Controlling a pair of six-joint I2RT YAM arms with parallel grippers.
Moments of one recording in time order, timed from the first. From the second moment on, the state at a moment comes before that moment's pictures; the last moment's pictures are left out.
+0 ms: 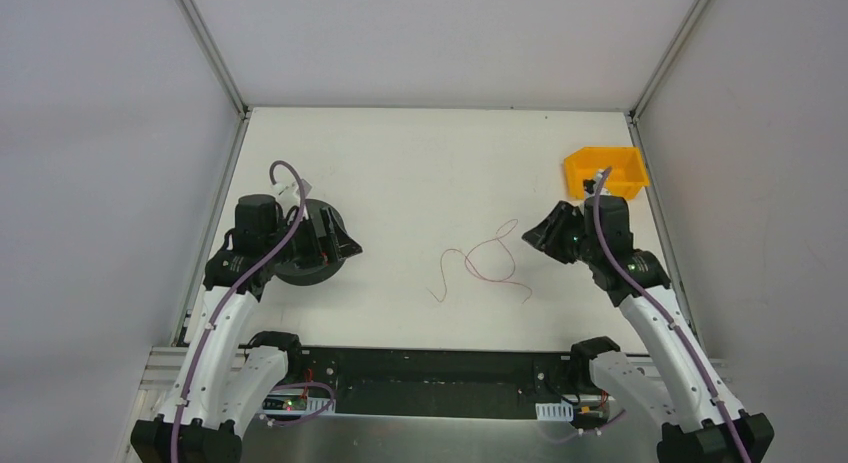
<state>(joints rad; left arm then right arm) -0.09 0.77 0.75 -0.70 0.54 -0.44 0.25 0.83 0.77 -0.65 -0.13 0.70</state>
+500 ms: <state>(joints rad) -0.09 0.67 0.75 -0.70 0.43 -0.44 0.99 0.93 0.42 0.02 -0.09 0.39</state>
